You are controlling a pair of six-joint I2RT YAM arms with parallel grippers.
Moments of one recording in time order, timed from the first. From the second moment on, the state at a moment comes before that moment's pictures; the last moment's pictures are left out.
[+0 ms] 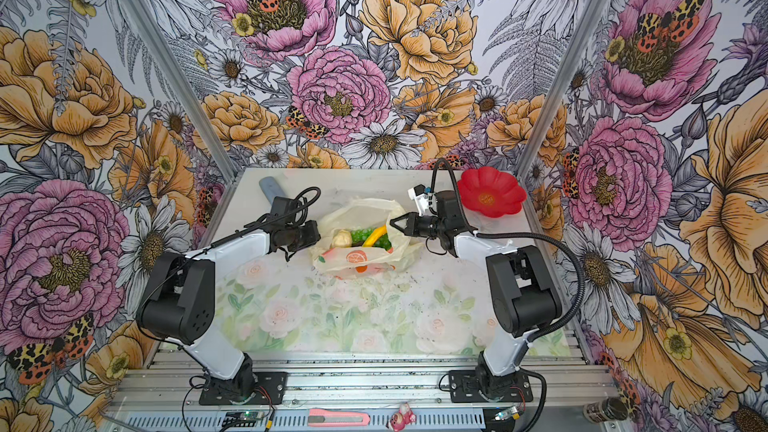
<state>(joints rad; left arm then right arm) -0.19 1.66 0.98 -0.25 0.25 -0.57 0.21 1.71 0.98 0.25 -0.90 0.55</state>
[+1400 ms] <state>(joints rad) -0.41 1.37 0.71 -0.25 0.12 -0.78 0.22 1.84 0.86 0.52 -0.69 0.71</state>
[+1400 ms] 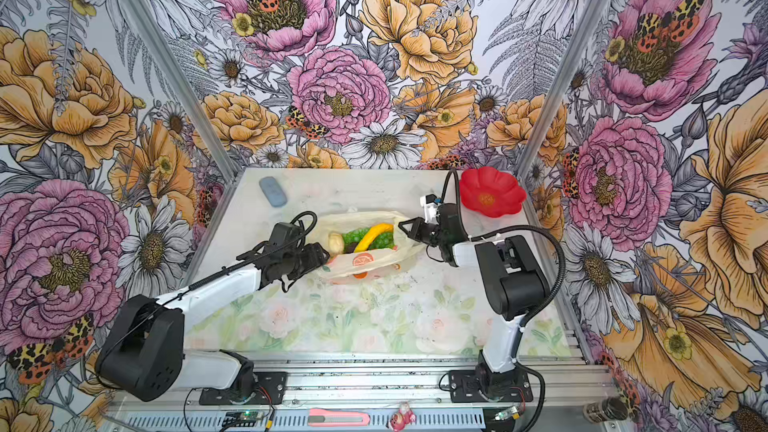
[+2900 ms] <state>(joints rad) -0.56 1.47 0.55 0.02 -0.07 -0.71 0.32 1.87 1.17 0.17 -0.37 0.60</state>
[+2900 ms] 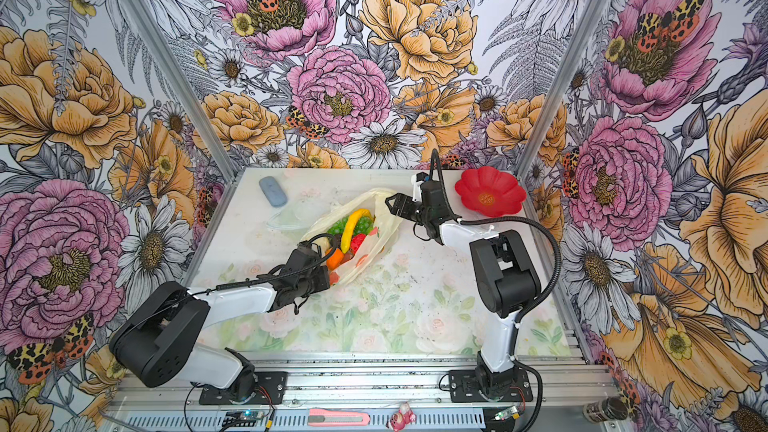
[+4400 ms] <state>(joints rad) -0.38 1.45 0.49 0.15 -0.04 -0.77 0.41 2.08 1.22 0.11 -0.31 0.56</state>
